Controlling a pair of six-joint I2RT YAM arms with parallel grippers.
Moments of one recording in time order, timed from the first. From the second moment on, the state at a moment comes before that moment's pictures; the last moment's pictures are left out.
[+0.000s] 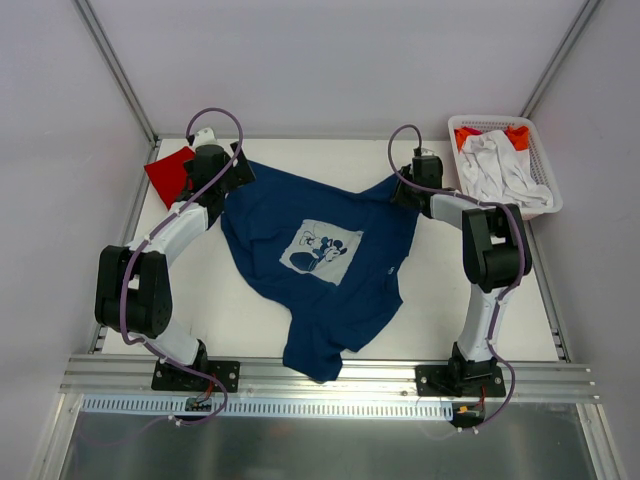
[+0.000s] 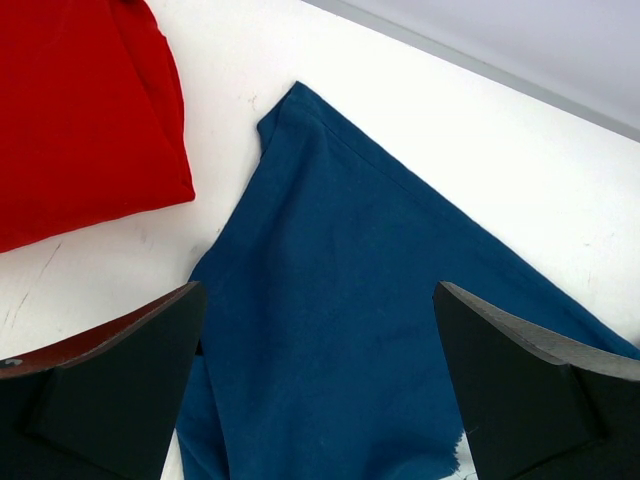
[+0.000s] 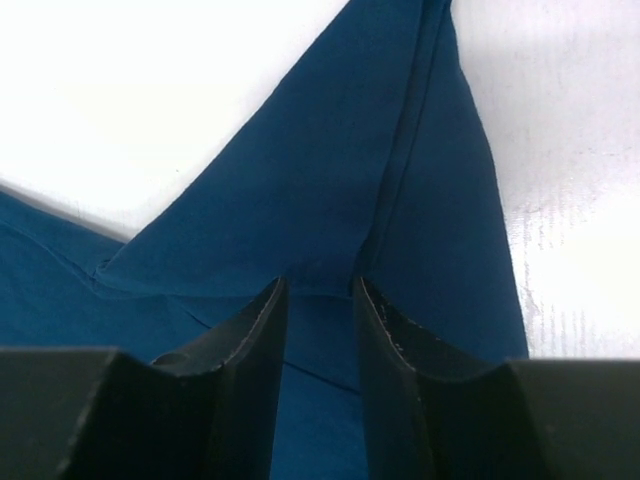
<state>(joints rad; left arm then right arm) -0.16 1.58 1.08 0.05 -0.24 -0.41 0.21 2.00 1.27 0.02 -0.01 0.41</state>
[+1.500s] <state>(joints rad) -0.16 1.56 1.05 0.05 -0.24 -0.41 0.19 2.22 1.71 0.06 -0.18 0.52</state>
